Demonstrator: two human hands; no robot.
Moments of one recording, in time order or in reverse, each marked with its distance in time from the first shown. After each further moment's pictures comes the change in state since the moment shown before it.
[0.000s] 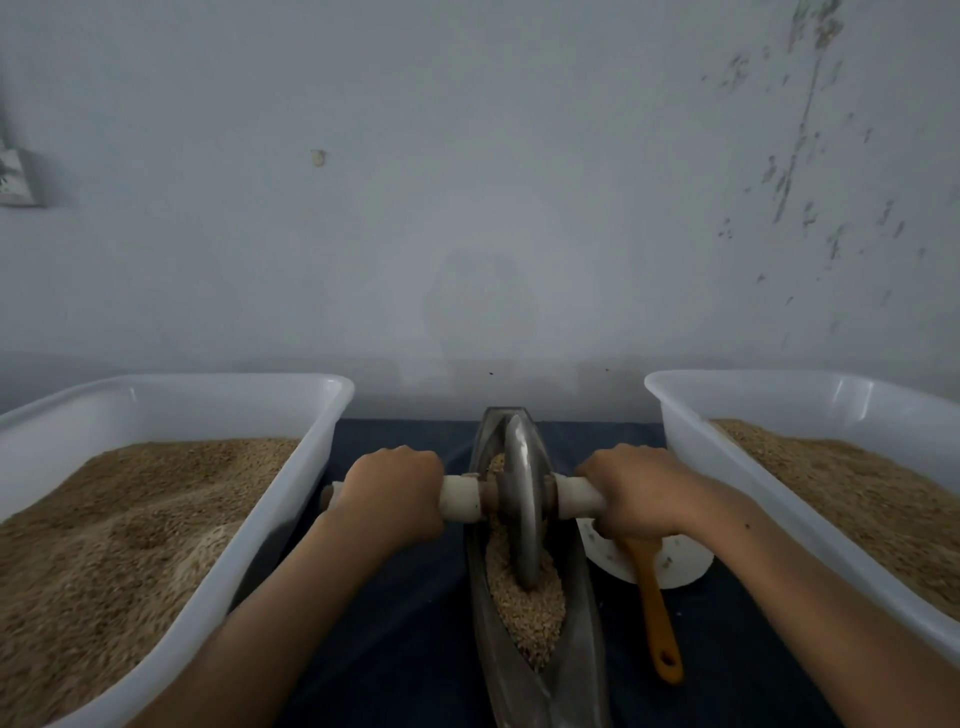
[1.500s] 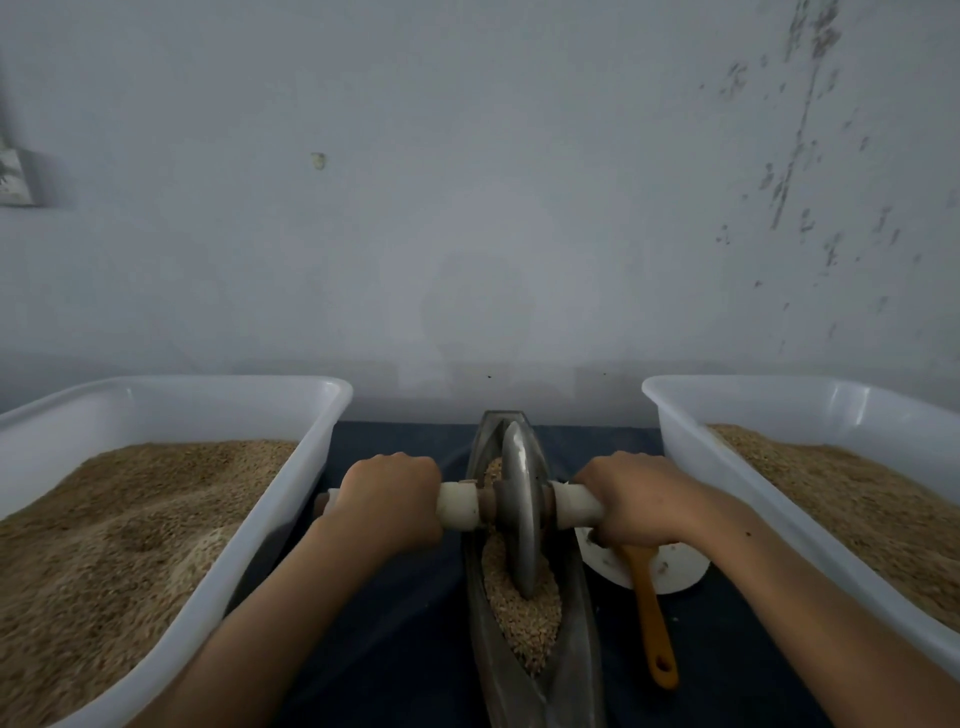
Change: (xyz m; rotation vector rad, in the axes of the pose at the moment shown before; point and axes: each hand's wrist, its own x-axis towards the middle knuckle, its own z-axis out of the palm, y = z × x) left_hand -0.002 0.000 -0.001 -0.001 -0.026 -0.002; right_hand -0.001 -0.001 0.000 0.013 -0.024 -0.003
